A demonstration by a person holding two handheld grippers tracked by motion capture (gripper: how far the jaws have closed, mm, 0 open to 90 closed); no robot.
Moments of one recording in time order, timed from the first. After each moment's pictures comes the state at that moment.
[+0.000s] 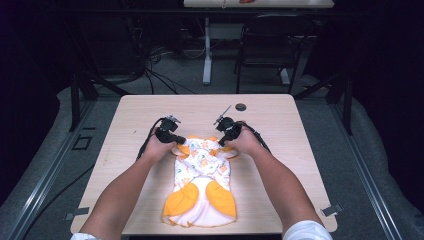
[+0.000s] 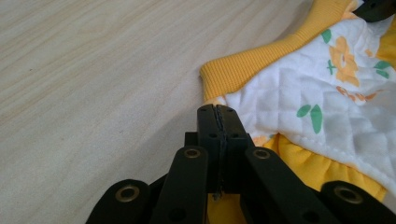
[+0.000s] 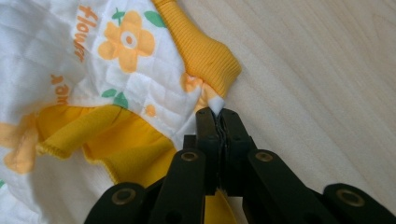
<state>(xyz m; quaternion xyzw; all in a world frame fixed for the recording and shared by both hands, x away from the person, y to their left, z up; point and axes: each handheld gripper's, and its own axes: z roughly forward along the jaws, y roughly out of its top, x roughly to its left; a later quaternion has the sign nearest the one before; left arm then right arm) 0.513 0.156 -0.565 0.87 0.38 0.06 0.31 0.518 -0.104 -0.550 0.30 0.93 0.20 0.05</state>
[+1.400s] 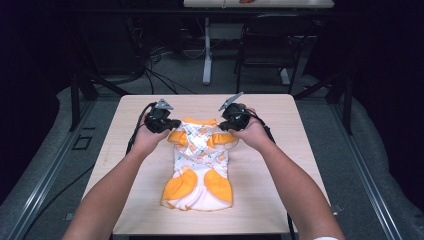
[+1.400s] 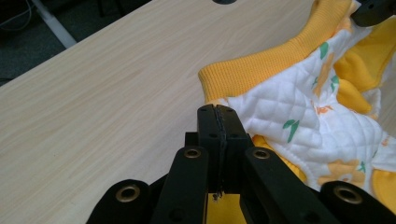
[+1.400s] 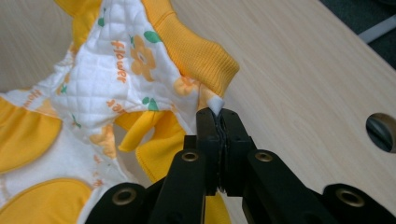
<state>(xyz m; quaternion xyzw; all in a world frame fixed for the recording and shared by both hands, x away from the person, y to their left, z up) 0.479 0.165 -0.471 0.85 0.33 0.16 0.38 0.485 -0.117 -0.460 0.27 0.90 0.31 0.14</state>
